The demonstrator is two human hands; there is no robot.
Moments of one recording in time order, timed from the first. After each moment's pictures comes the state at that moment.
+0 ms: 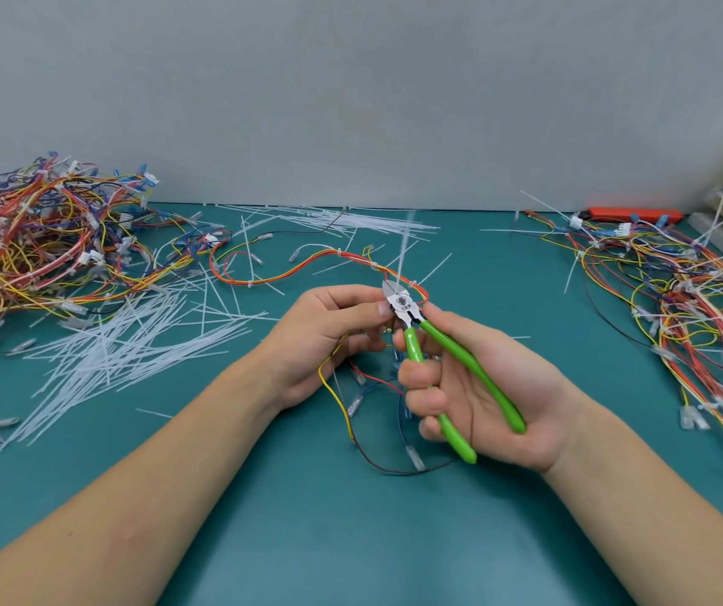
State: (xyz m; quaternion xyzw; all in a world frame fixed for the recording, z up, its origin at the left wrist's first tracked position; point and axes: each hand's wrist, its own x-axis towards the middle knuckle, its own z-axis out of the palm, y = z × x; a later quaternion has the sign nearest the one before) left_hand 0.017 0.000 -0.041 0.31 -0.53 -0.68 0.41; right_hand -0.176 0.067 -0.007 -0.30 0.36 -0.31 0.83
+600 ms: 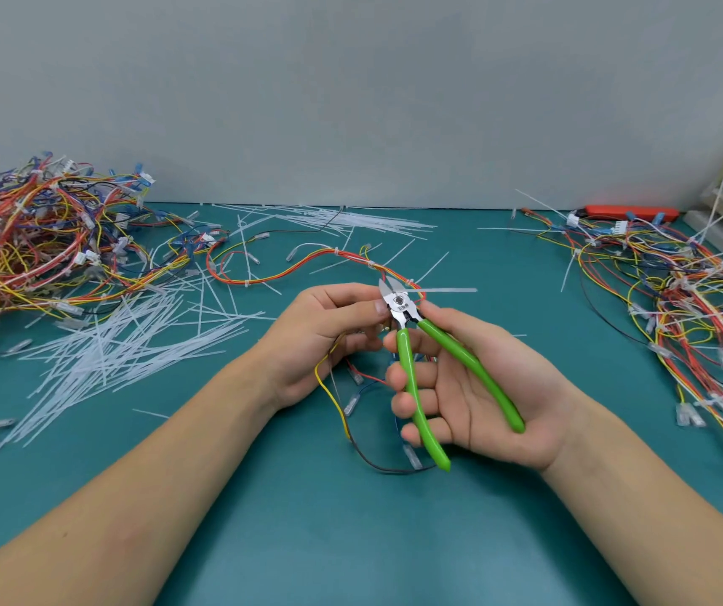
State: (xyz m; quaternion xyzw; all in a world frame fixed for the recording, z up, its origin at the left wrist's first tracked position) left_hand 0.019 -0.001 -0.043 0.28 -0.54 -0.68 0.41; right_hand -0.177 0.067 -0.007 -0.30 0.35 -0.31 0.83
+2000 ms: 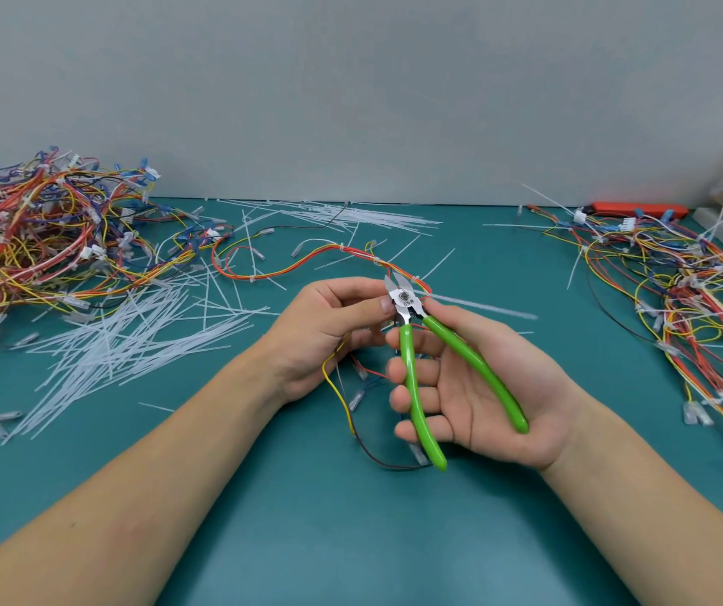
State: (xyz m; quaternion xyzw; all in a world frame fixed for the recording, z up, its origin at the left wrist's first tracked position) left_hand 0.017 0.001 -0.043 0.27 -0.54 -0.67 0.43; right_hand -0.173 0.069 -0.006 -0.29 0.35 -0.31 0.84
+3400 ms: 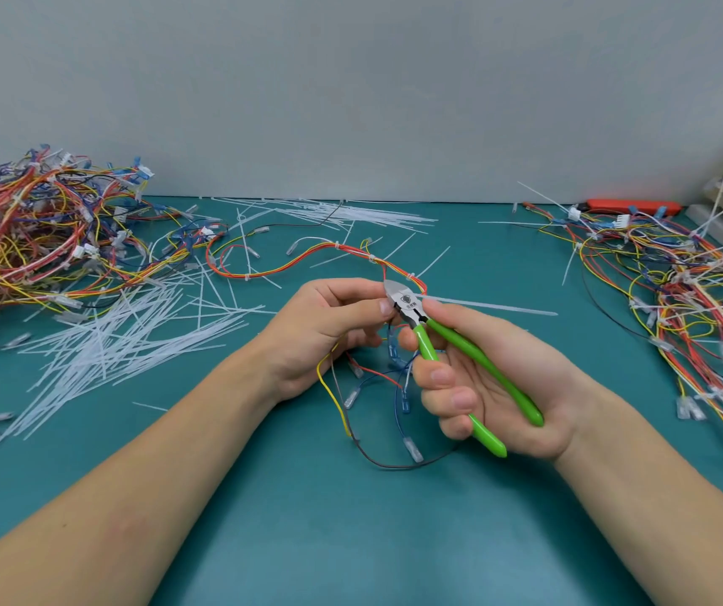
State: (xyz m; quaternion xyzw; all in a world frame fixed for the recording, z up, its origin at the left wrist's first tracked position) left_hand 0.017 -0.003 -0.047 0.29 -0.56 -0.66 0.41; right_hand -0.184 0.067 -0.003 -0.31 0.36 -0.28 0.84
